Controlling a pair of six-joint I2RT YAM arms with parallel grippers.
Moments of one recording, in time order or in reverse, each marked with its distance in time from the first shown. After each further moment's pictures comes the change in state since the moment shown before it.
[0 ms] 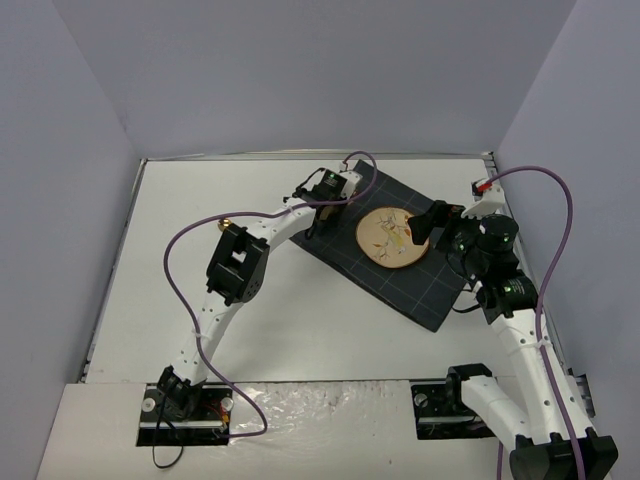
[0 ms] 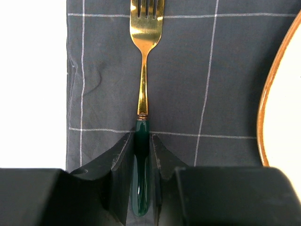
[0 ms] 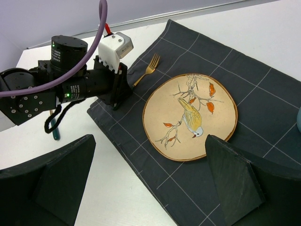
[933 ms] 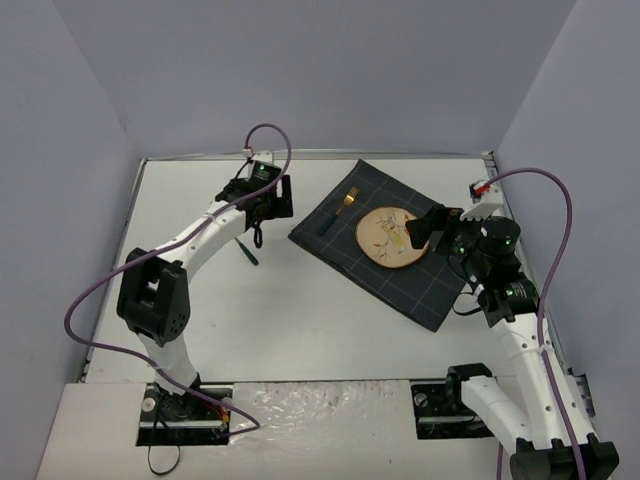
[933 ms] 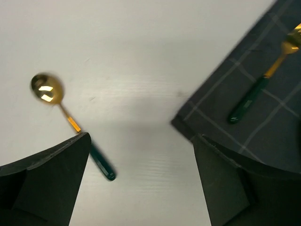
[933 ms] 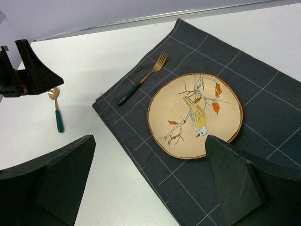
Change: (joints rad) left arm 0.141 -0.654 -0.585 -0.018 -0.257 -0.388; right arm 0.003 -0.027 -0.001 -0.016 -0.042 -0.027
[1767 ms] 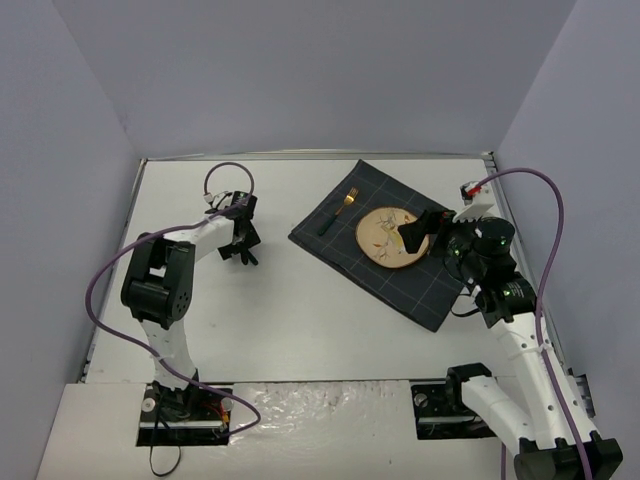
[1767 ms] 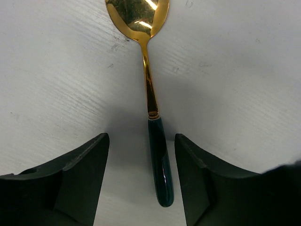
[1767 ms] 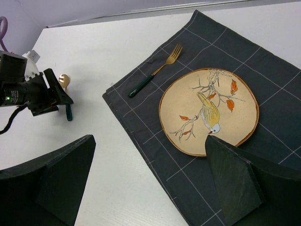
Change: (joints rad) left arm 0.184 0.087 -0.277 0.013 -0.038 -0.374; right arm 0.043 0.008 -0.002 -0.004 -0.031 -0.007
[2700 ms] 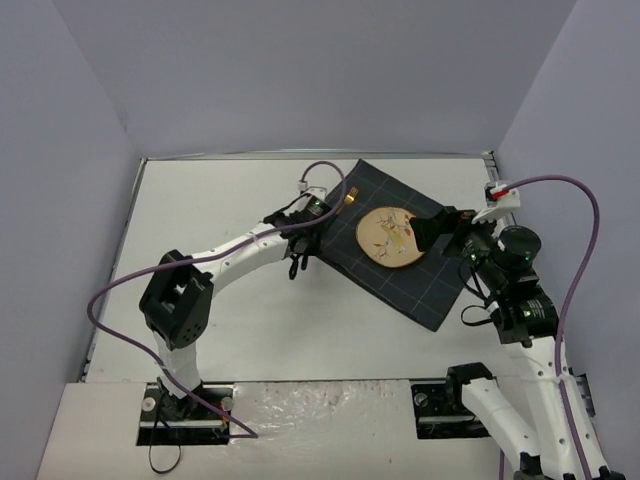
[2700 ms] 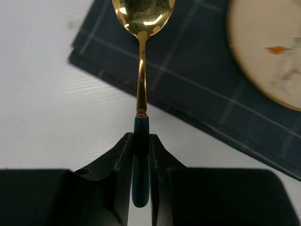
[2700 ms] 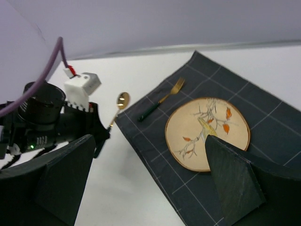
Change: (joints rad) left arm -0.455 -0.056 0.213 -0.095 0.011 0.261; right arm 0.000 -0.118 0.095 -0.059 0.035 0.016
